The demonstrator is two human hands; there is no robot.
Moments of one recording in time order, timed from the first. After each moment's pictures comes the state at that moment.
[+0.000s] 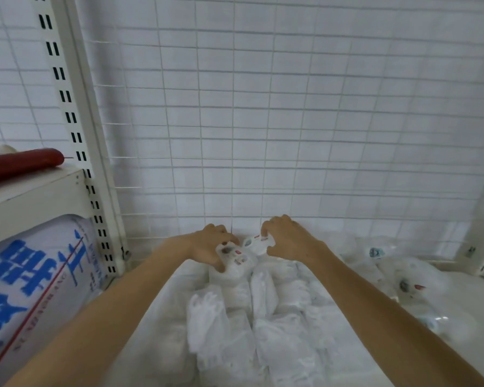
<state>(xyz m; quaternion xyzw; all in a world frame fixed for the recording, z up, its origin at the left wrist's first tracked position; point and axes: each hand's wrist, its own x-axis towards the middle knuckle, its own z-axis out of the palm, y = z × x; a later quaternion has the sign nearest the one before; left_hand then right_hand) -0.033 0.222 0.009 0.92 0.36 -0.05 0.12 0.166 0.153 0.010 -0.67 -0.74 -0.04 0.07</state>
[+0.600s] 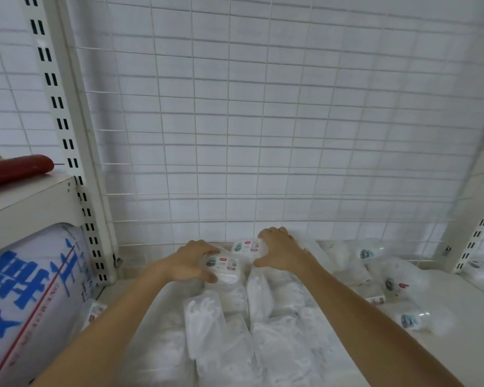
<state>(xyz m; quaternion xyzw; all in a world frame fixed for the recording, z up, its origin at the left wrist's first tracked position) -0.065 0.215 -0.019 0.88 0.39 0.08 0.24 0.158 0.149 -0.005 -0.73 -0.67 0.05 0.12</state>
